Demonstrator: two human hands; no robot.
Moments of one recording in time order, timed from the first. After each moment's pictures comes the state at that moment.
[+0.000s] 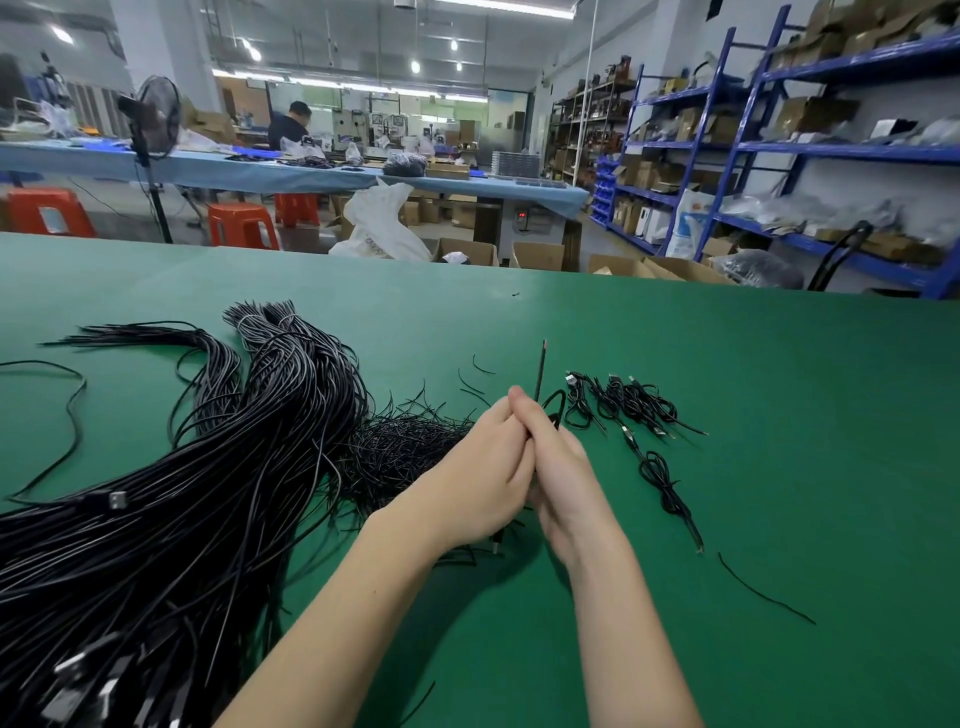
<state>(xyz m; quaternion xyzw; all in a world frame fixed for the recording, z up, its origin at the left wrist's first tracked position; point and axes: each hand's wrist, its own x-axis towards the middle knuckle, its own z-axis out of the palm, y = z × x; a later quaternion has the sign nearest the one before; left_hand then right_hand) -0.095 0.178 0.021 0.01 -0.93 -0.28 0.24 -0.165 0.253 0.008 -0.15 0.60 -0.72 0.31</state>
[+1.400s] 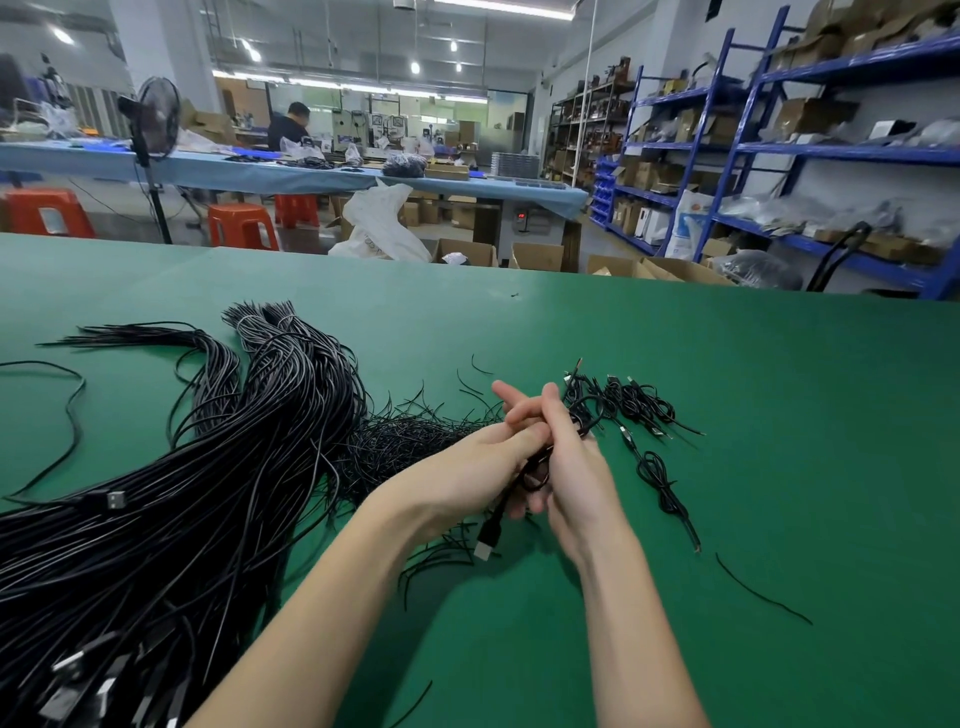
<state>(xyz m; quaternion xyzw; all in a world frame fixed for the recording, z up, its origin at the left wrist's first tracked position) -0.089 0.182 0.032 0.10 -0.74 -0.66 0.05 -0.159 0.267 0.019 -0.24 0.57 -0.74 0.25</state>
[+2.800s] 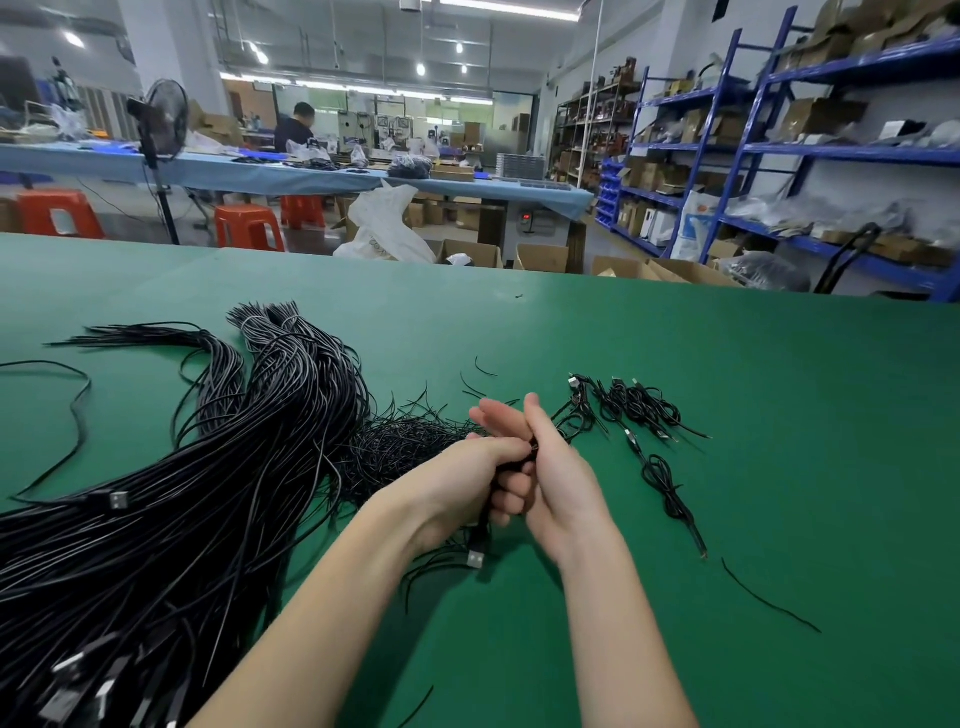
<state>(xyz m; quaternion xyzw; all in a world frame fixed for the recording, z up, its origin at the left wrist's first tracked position) -0.093 0.173 0.021 0.18 -0.68 -0.71 0.02 -0.166 0.248 0.005 -0.15 0.53 -0.74 0.39</state>
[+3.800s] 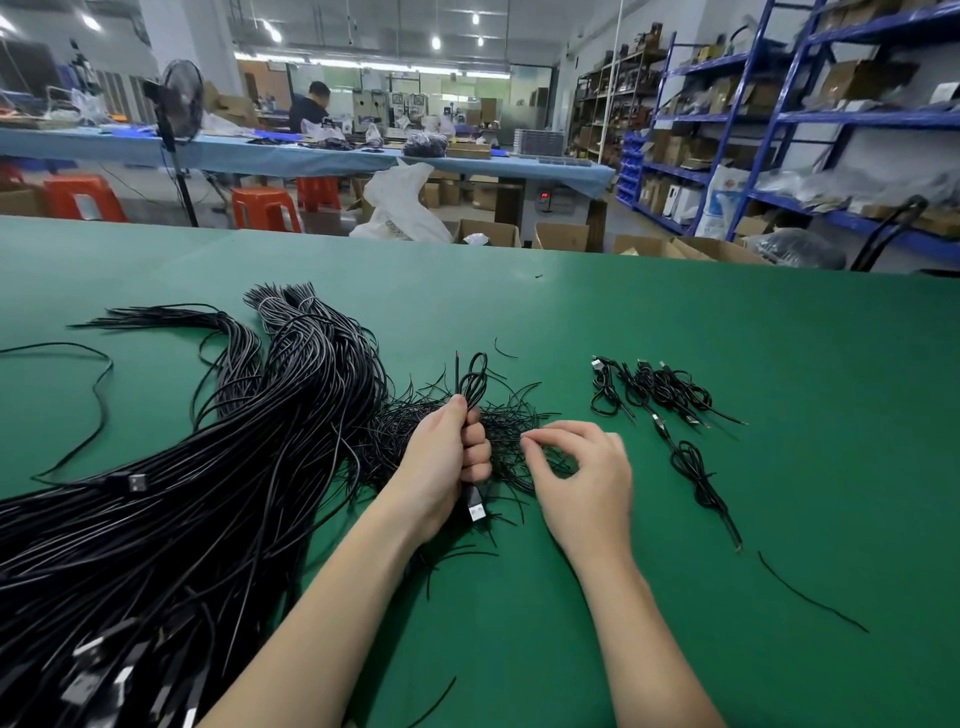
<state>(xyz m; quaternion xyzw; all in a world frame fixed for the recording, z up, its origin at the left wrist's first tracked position) -0.095 0.144 -0.012 0.21 -0.50 -0.80 0.27 -0.181 0.255 -0.050 -0.31 0.80 -0.50 -0.12</state>
